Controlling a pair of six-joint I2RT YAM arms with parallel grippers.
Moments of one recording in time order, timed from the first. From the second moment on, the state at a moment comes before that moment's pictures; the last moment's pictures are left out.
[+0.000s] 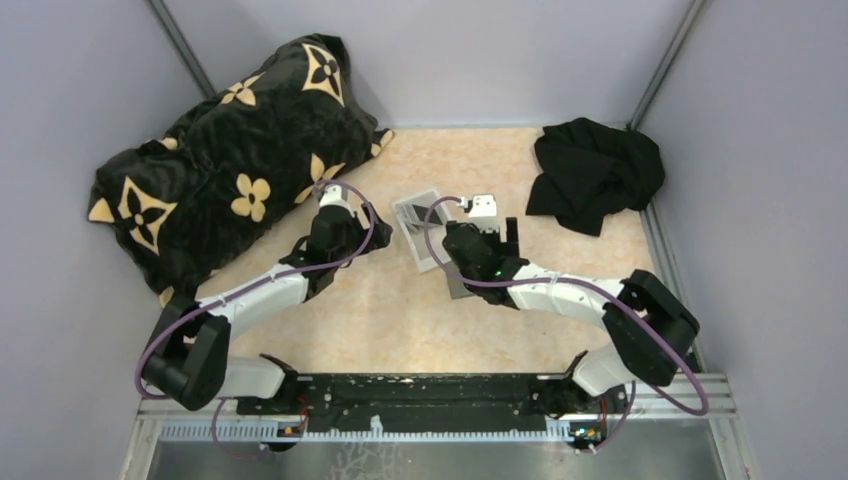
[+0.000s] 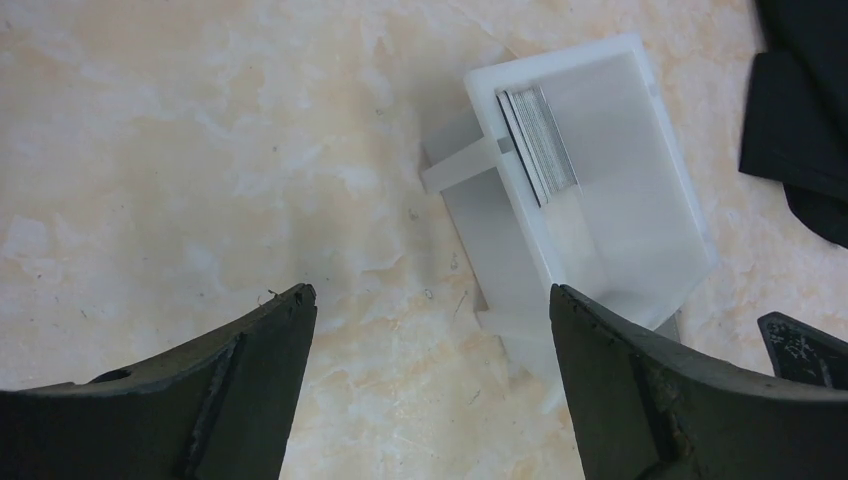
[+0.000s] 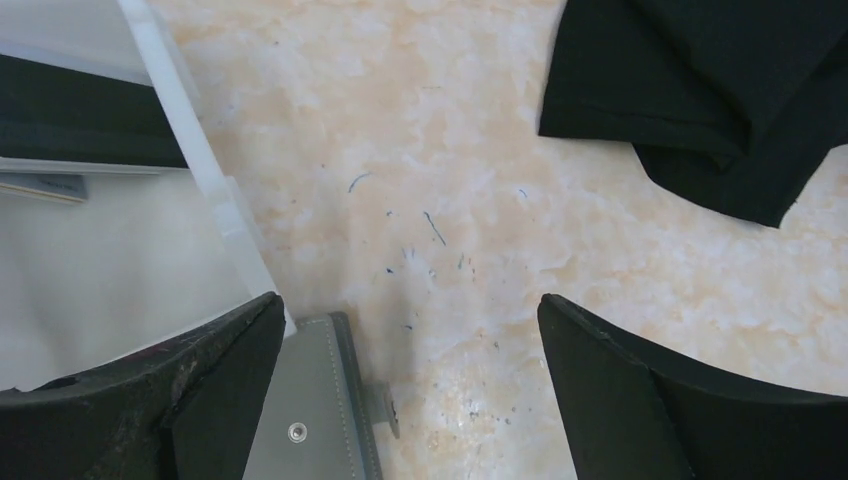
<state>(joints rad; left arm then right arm) -0.51 1.33 0.65 0.20 -0.19 -0.63 0.86 1.42 0.76 0.01 0.89 0.35</state>
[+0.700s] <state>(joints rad) -0.57 1.39 0.71 0.20 -0.14 -0.63 0.88 1.34 0.70 0.02 0.61 0.28</state>
